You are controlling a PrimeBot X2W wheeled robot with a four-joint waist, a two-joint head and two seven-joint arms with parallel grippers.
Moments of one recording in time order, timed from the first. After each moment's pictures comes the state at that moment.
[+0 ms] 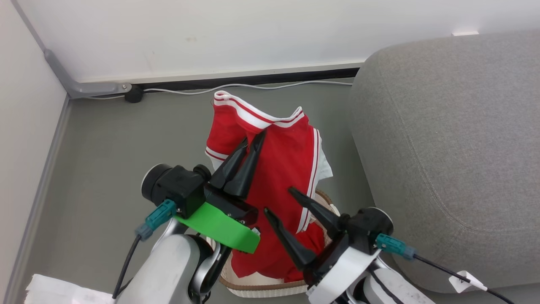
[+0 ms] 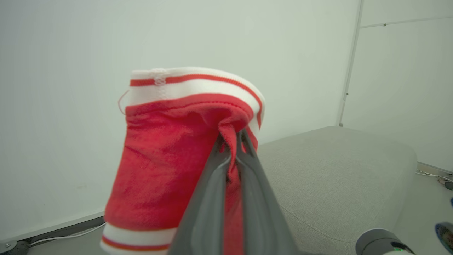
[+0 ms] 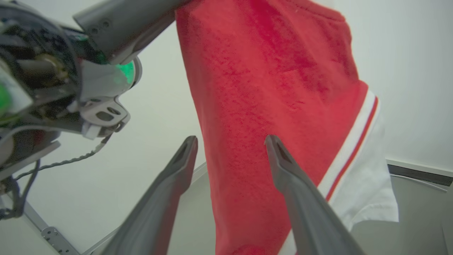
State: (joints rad) left arm -0.30 0.06 -0.54 -0.01 -0.43 -0.10 -0.19; right arm -0.12 -0.06 0.65 0.14 0.31 0.12 -0.25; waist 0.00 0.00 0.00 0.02
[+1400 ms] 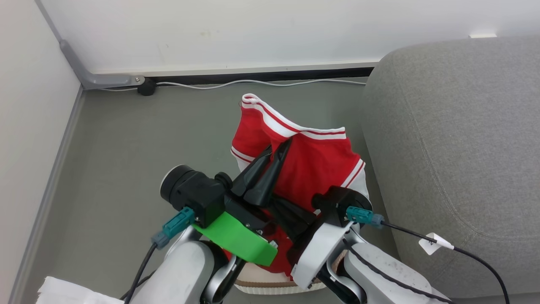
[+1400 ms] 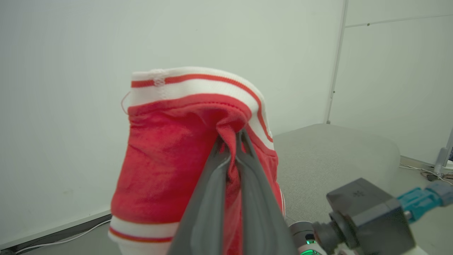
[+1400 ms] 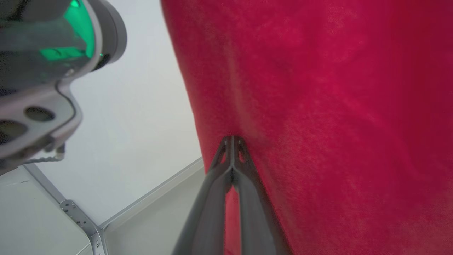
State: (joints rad) left arm -0.30 0.06 -0.62 -0.08 -0.44 -0.09 -0.17; right arm -0.35 -0.06 0.87 0.34 0.48 0.08 -0.25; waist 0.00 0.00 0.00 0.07
